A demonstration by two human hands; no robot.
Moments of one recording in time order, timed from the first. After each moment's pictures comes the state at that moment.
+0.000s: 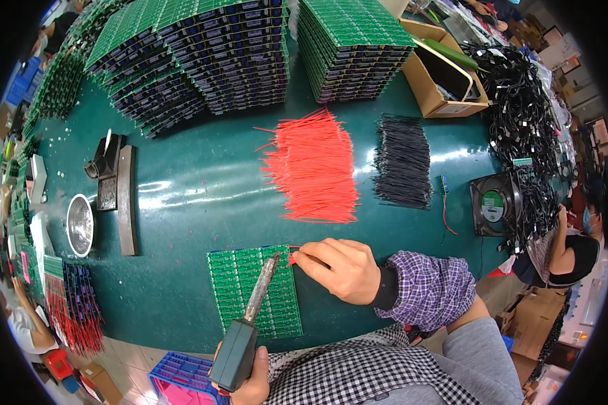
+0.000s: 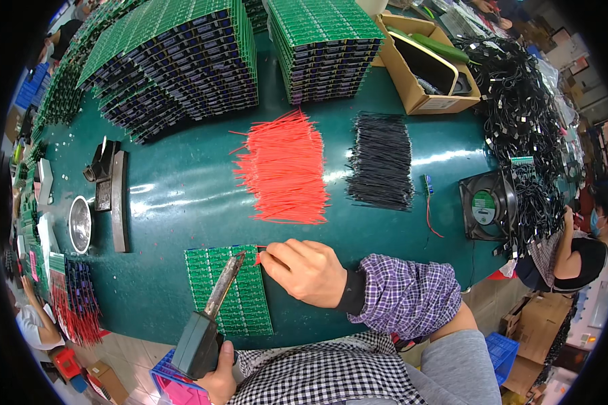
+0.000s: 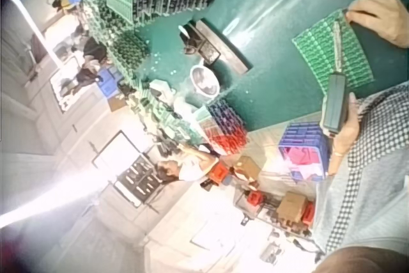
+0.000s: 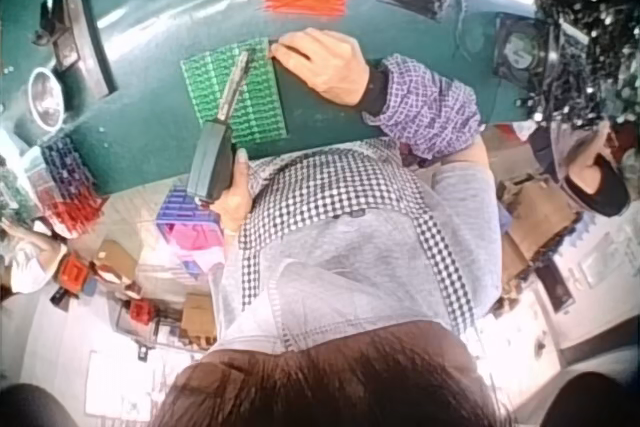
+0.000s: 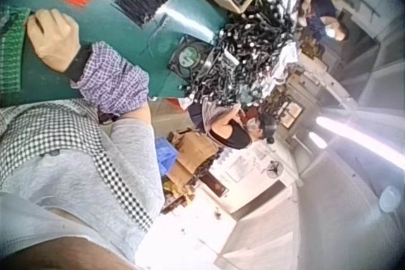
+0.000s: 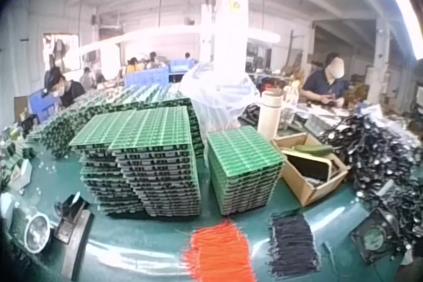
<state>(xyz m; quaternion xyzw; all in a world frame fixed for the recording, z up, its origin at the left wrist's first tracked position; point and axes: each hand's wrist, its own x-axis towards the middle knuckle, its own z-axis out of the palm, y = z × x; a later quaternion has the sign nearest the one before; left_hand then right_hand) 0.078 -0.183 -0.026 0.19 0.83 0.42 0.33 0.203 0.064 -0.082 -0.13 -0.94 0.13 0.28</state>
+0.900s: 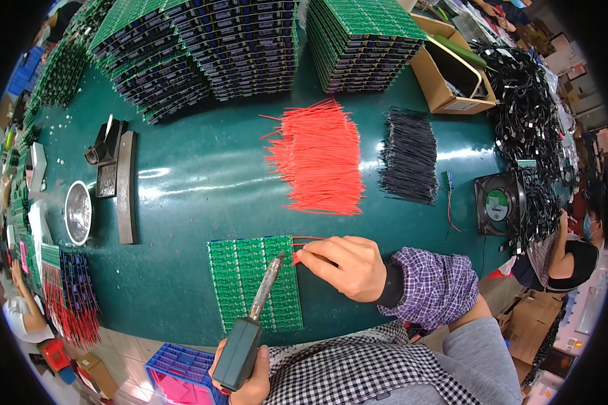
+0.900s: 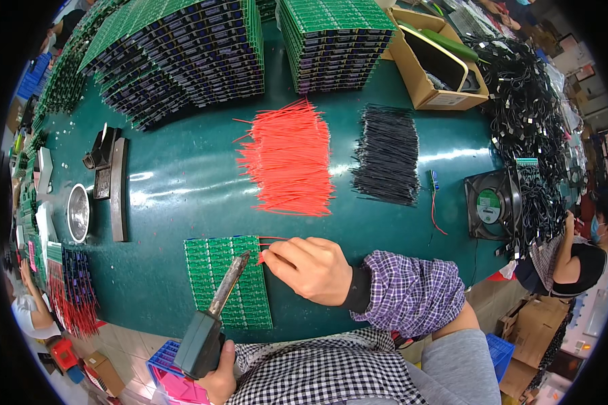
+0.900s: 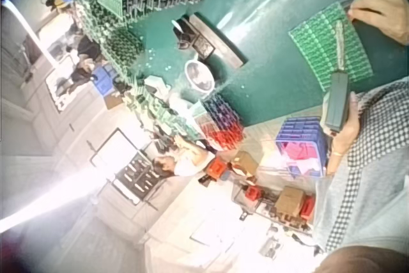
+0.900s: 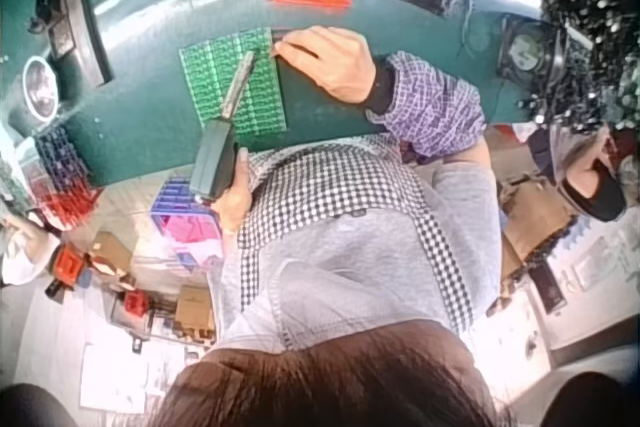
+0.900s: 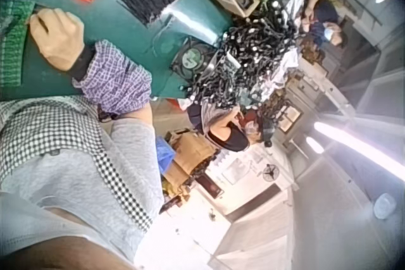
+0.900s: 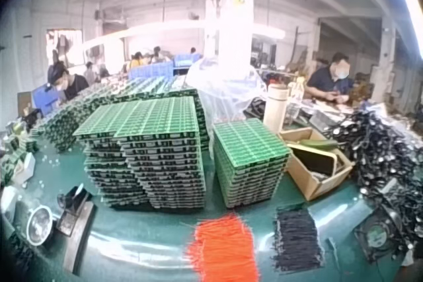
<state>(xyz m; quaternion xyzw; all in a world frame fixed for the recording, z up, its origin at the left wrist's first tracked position) 0.081 -0.191 -0.024 0.18 0.85 0.37 0.31 0.210 0.062 -0.083 -0.12 -0.94 0.18 0.28</state>
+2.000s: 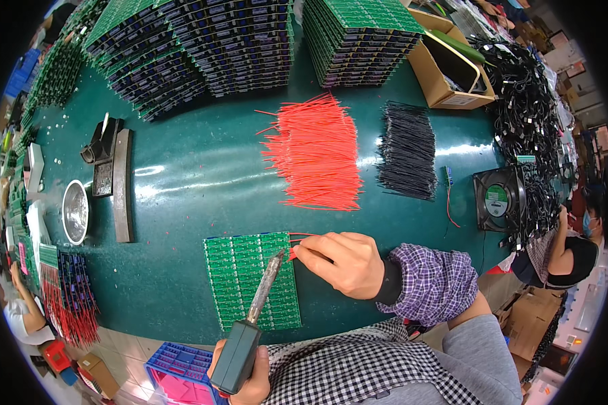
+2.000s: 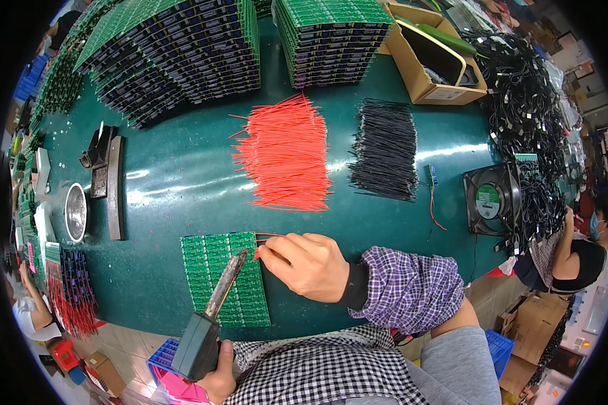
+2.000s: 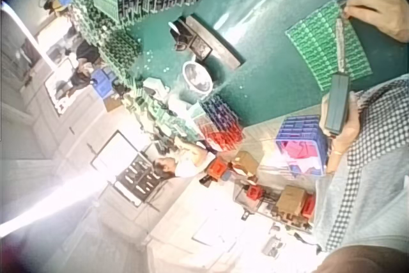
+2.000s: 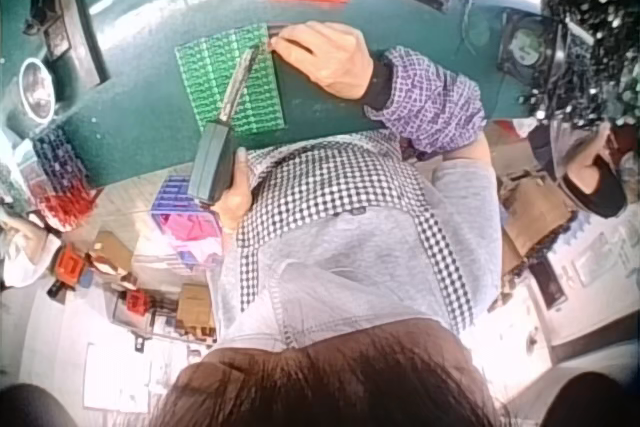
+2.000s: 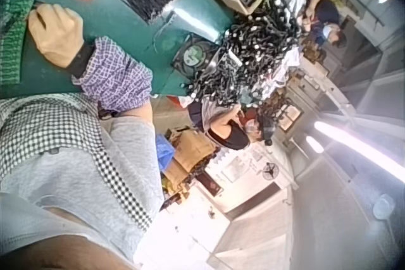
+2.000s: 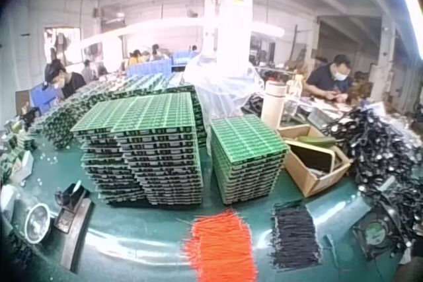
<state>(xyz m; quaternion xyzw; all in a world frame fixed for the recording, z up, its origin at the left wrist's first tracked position) 0.085 -0.201 -0.038 0.23 0.83 0.44 0.26 0.207 0.060 -0.083 -0.12 -0.94 0.18 0.28</state>
